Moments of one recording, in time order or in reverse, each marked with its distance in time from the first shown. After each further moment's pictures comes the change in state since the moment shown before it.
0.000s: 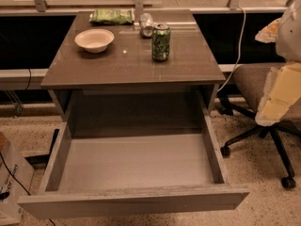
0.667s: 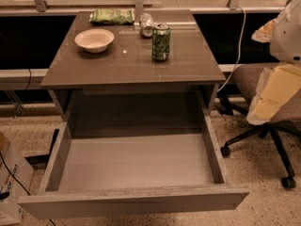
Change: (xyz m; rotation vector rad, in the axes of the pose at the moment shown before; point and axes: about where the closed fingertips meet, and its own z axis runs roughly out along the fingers) arm -0.008 -0.001 0.005 0.022 -0.024 0.023
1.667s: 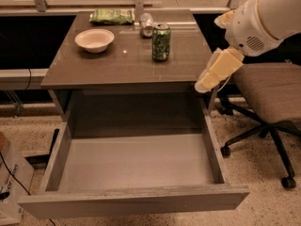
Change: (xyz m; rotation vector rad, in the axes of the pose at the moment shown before) arm -0.077 -0.065 0.055 0.079 -0.353 0.054
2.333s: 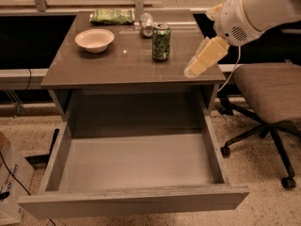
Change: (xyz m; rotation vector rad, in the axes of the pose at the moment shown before) arm -0.018 -0.037 0.030 0.016 -0.073 0.022
